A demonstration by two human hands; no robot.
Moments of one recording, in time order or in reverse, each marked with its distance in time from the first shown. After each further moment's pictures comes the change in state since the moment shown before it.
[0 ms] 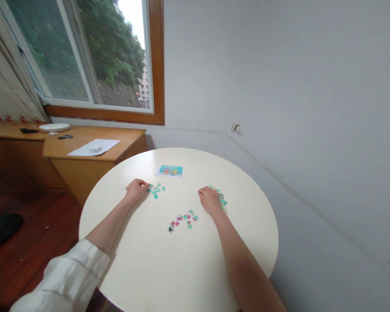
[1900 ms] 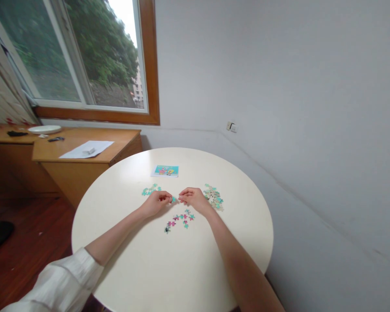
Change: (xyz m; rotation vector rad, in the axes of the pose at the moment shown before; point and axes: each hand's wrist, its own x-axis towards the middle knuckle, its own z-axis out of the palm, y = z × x) left_hand -0.068 0.059 0.026 -0.508 -0.430 0.489; right_hand 0.001 -0.040 -0.006 1.342 -0.239 0.215
